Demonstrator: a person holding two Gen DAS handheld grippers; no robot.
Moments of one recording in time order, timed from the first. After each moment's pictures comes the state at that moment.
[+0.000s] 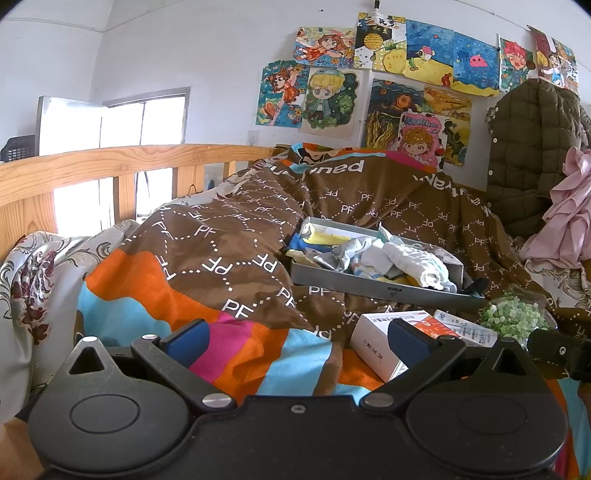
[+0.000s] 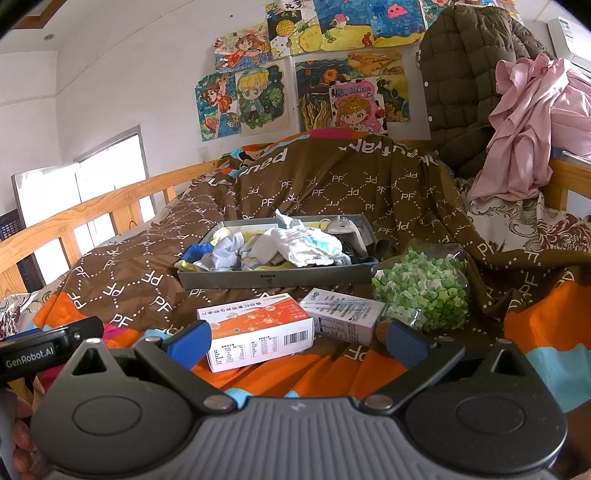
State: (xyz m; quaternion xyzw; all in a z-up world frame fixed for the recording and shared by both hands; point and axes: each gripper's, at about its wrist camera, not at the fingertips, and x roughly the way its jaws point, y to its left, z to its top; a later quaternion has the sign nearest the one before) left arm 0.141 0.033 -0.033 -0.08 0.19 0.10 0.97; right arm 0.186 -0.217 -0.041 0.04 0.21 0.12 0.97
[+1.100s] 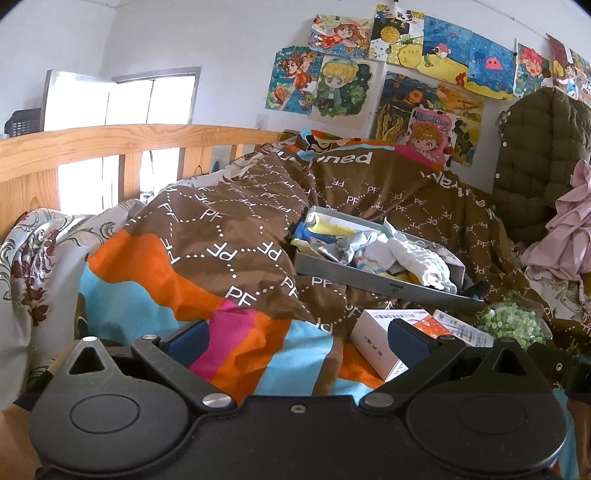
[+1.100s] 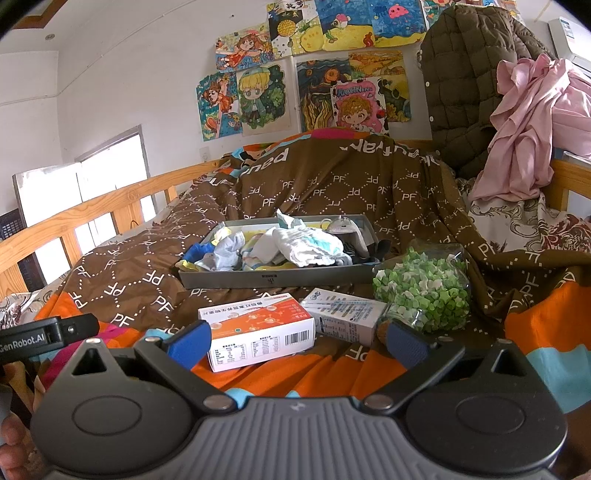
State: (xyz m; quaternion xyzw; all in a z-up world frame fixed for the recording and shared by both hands) left arm 0.138 0.044 -0.031 -0.11 0.21 0.10 0.97; right arm 0.185 -0.215 -0.042 0.04 0.21 0.12 0.97
